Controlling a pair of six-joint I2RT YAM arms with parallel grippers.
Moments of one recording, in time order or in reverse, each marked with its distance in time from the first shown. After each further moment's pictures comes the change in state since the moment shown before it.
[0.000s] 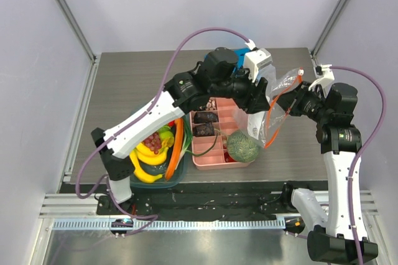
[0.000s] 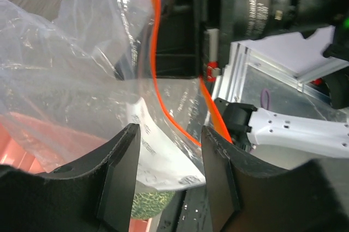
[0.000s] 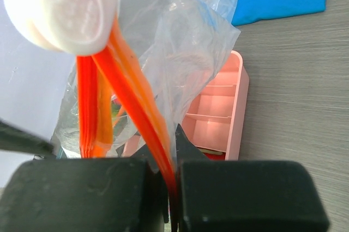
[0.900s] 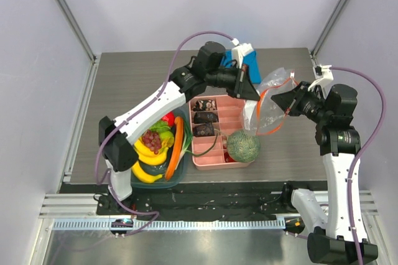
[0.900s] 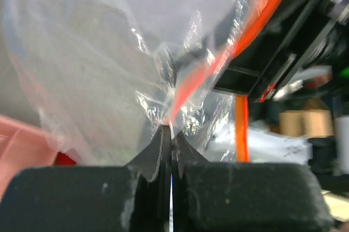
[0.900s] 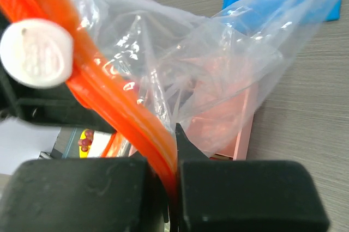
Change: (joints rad) left arm 0.163 0.085 -0.141 0.205 0.295 -0.292; right arm 0.008 -0.016 -0.019 0.048 -0.032 0.021
